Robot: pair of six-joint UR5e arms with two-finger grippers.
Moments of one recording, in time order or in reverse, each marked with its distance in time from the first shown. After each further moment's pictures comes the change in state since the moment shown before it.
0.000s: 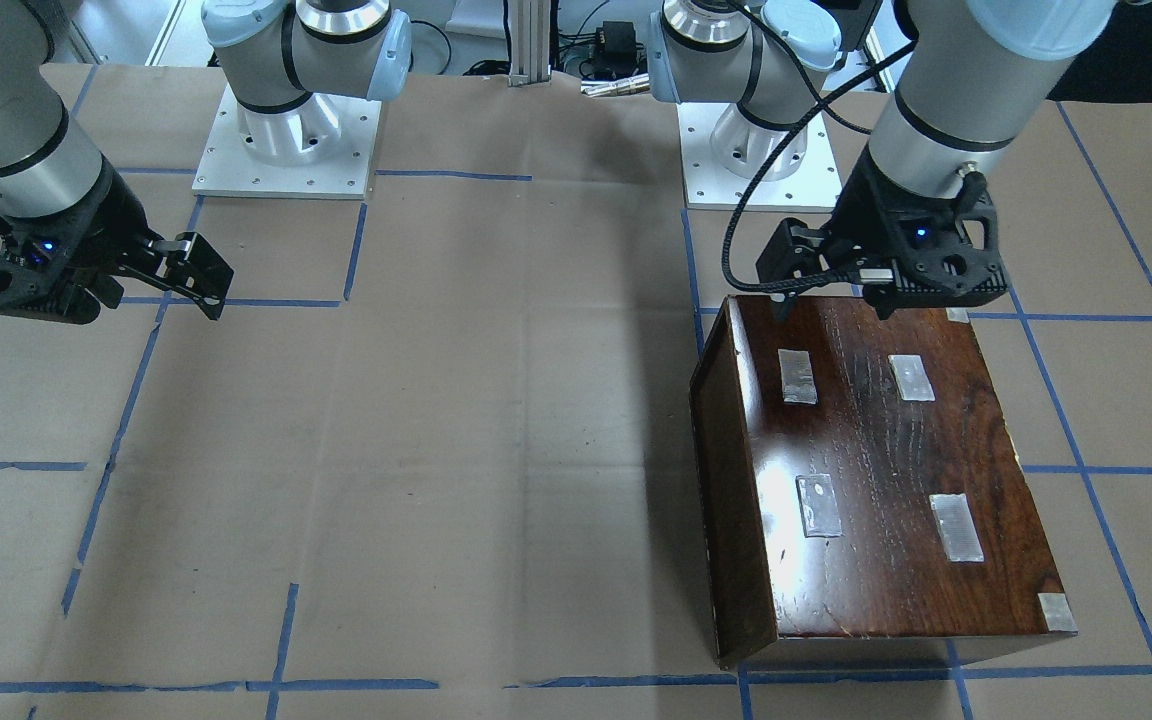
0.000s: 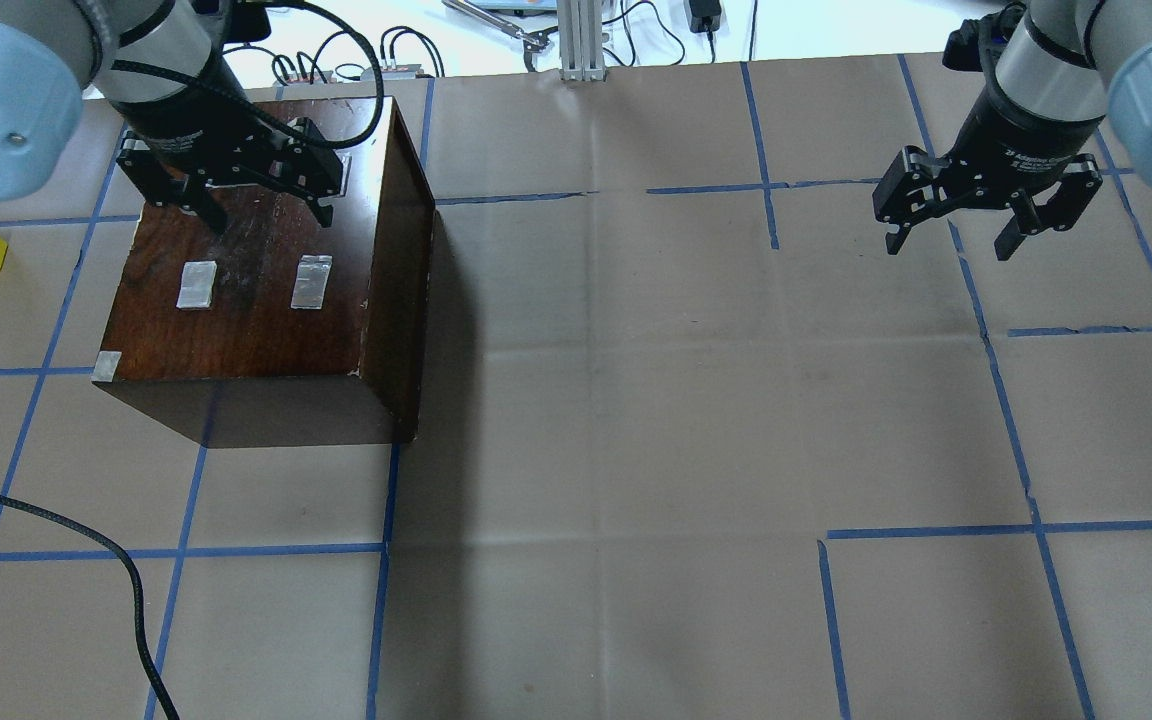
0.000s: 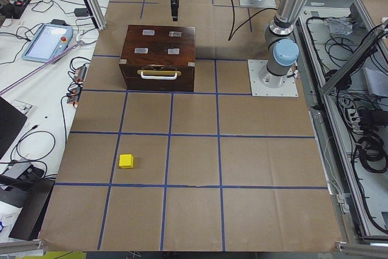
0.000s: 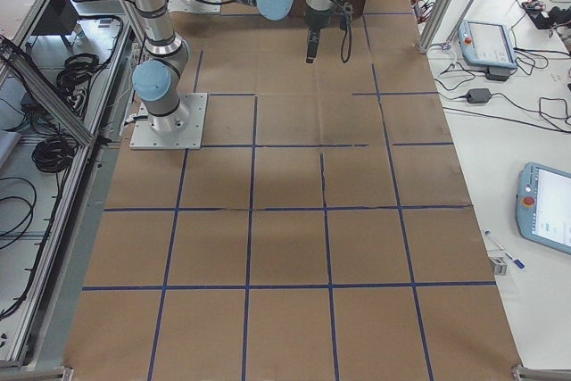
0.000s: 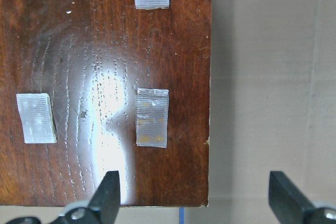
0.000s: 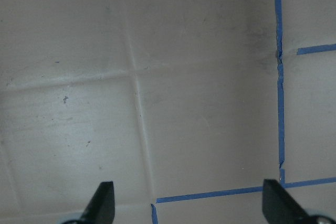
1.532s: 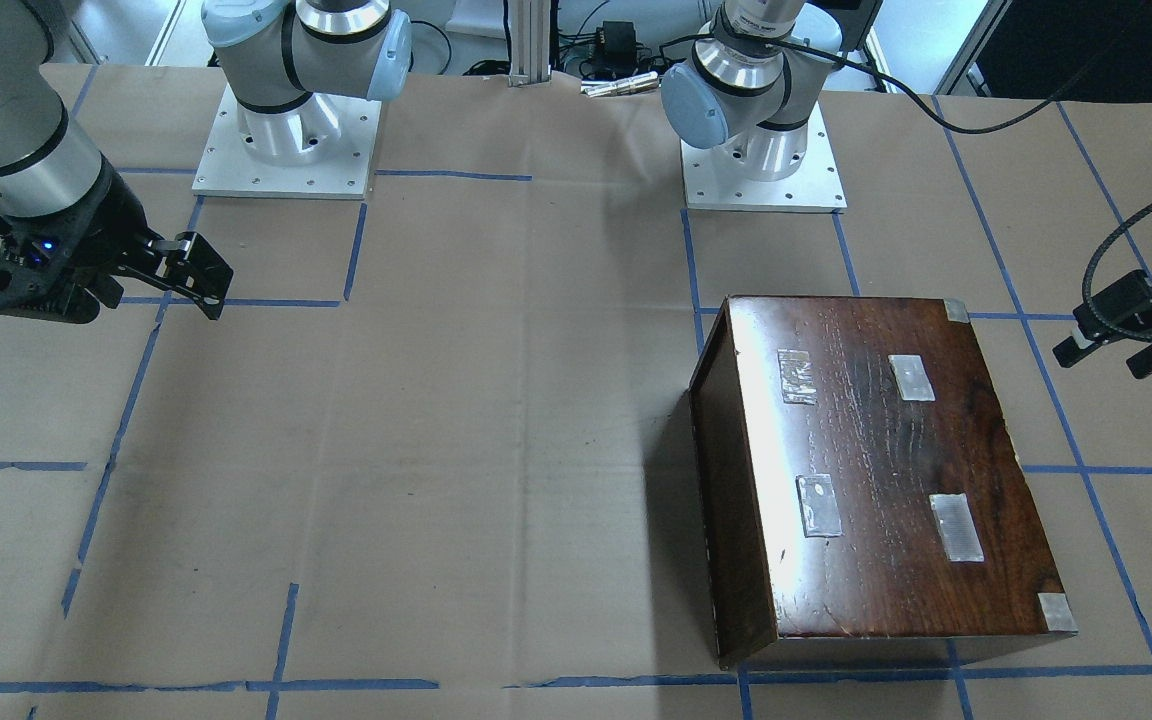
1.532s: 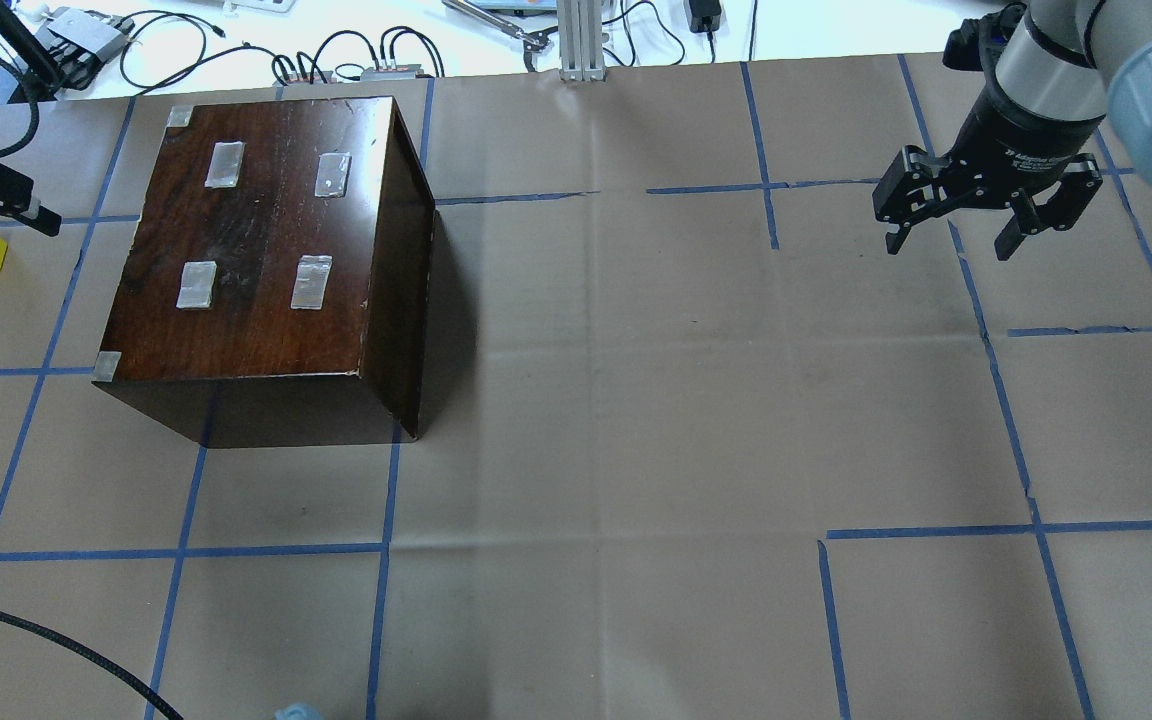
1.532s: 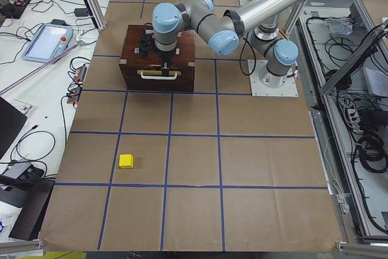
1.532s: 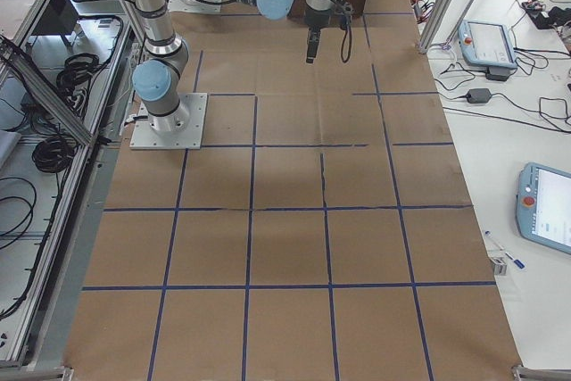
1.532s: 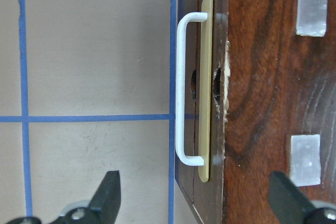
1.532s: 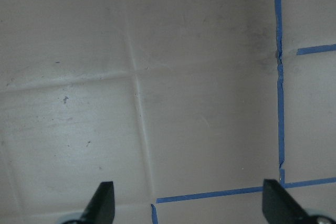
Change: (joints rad) left arm 0.548 -0.109 0.008 0.018 -0.251 0.582; right arm 0.000 0.000 -0.001 0.000 0.000 0.000
